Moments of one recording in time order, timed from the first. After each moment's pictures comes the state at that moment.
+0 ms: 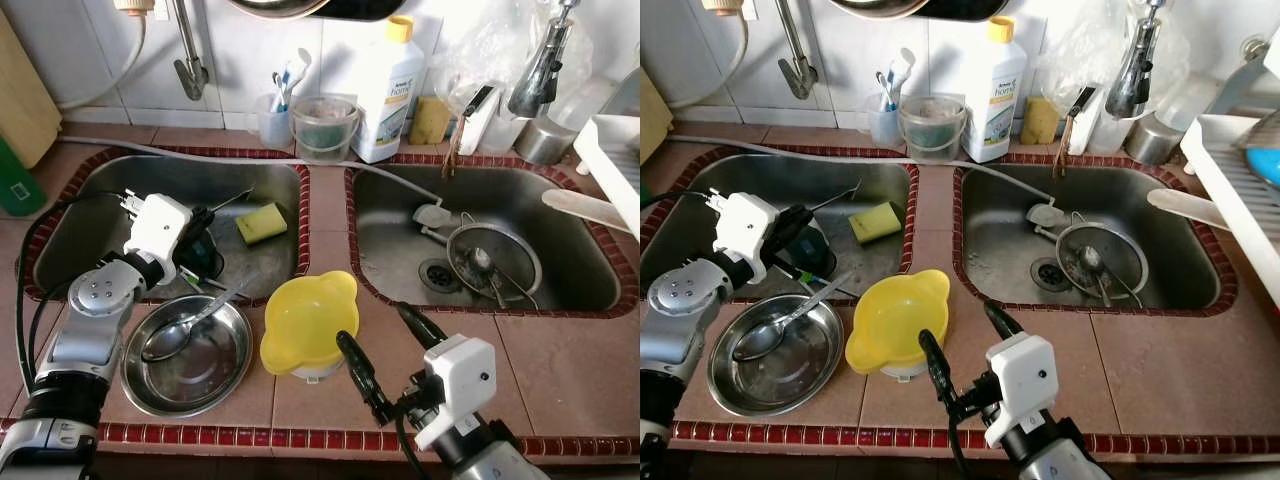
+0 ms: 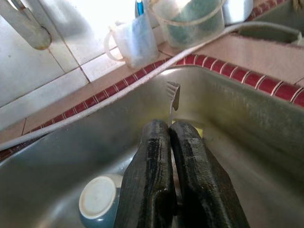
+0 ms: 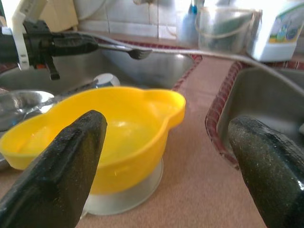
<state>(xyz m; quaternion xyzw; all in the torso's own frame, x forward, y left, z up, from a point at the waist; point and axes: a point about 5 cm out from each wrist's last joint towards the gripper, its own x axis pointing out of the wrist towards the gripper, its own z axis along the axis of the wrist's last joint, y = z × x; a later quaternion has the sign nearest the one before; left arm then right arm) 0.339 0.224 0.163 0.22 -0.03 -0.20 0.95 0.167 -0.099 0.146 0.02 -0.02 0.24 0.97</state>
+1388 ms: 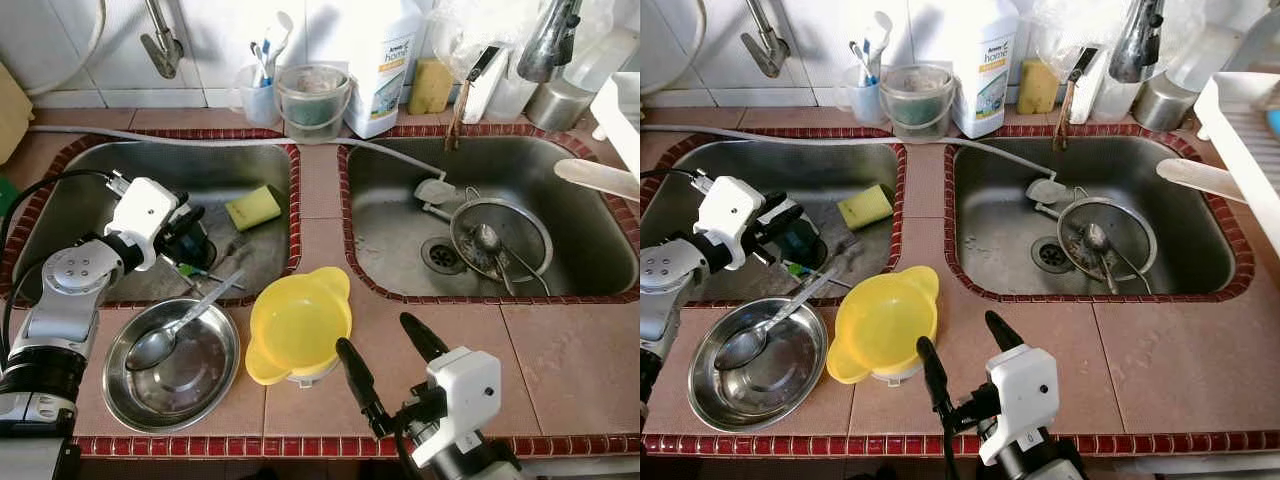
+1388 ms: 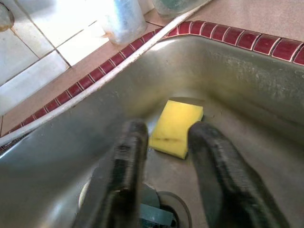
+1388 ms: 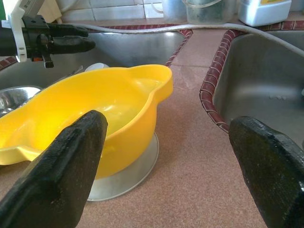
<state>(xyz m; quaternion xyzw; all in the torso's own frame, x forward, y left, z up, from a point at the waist) 0.349 0.243 0.180 0.25 -0.01 -0.22 0.94 0.154 -0.092 0.150 0.04 -0.01 0.22 0.97</state>
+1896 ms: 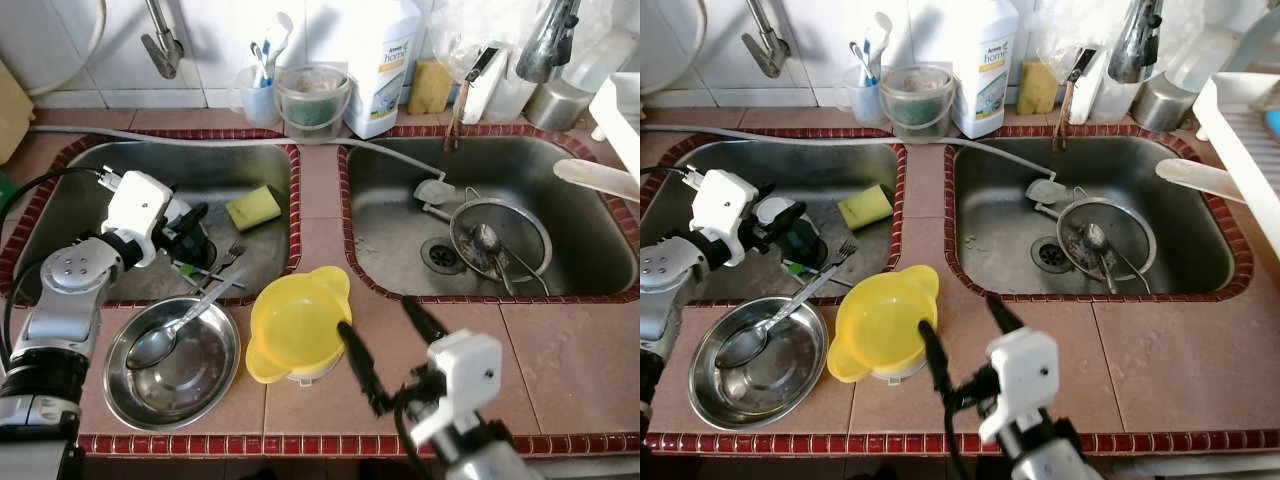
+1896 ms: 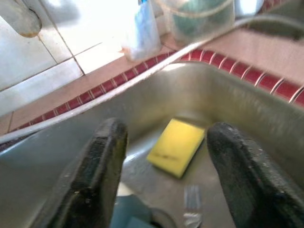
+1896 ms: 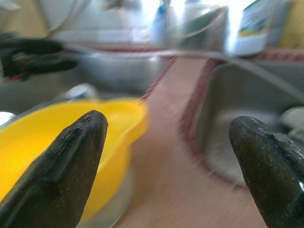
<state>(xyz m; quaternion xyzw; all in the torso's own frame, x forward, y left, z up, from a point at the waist) 0.345 0.234 0.184 0.18 -0.04 -0.19 0.96 0.185 -0.097 0.163 0.03 -0.07 0.20 0.98</state>
